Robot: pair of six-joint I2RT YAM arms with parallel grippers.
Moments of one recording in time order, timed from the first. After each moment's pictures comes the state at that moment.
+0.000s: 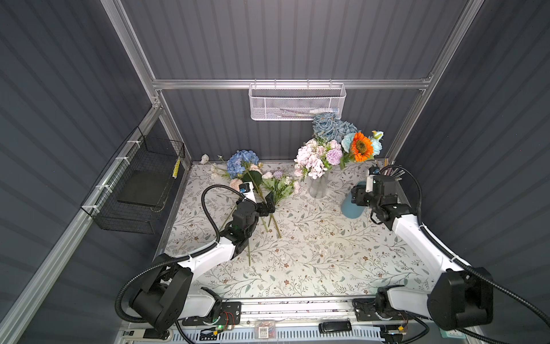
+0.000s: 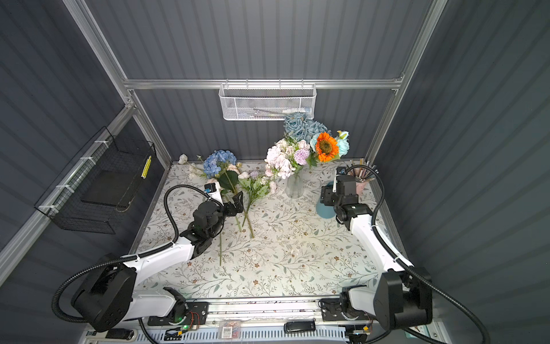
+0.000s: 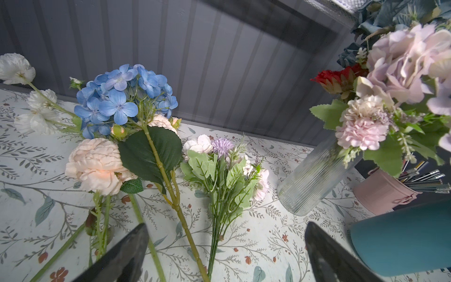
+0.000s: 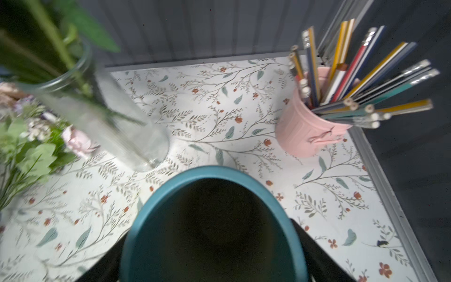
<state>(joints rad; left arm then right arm) -0.58 1.33 0.61 0.54 -0.29 -0.40 0.18 1.24 0.92 -0.30 0.13 0.13</state>
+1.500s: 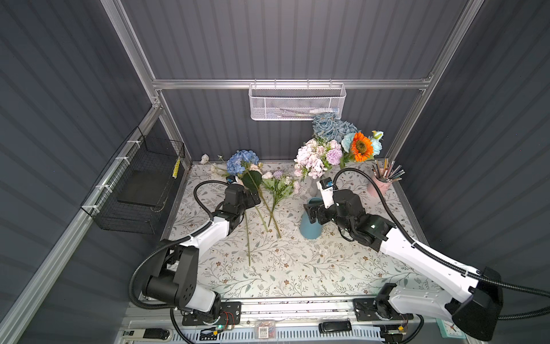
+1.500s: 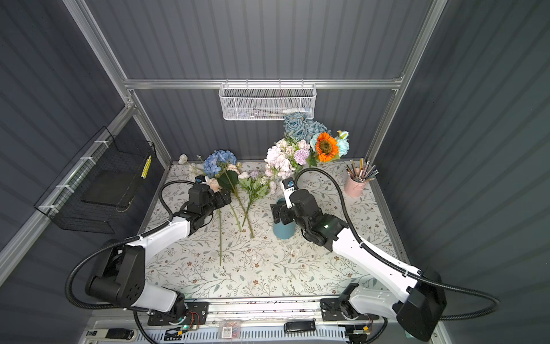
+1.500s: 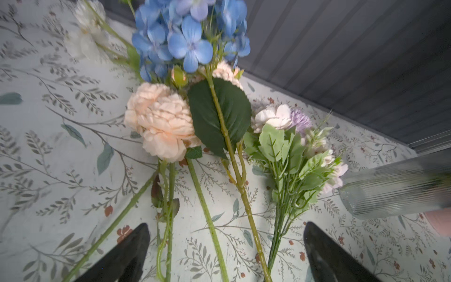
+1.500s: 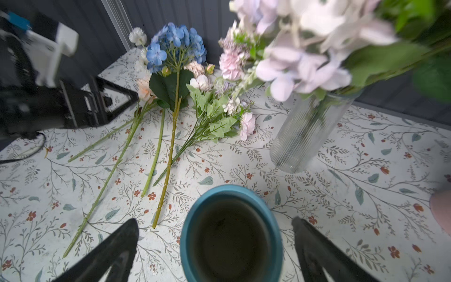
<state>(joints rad) -0.34 1.54 0.86 0.09 -0.10 -0.52 0.72 1.15 0.98 -0.30 0.21 0.16</state>
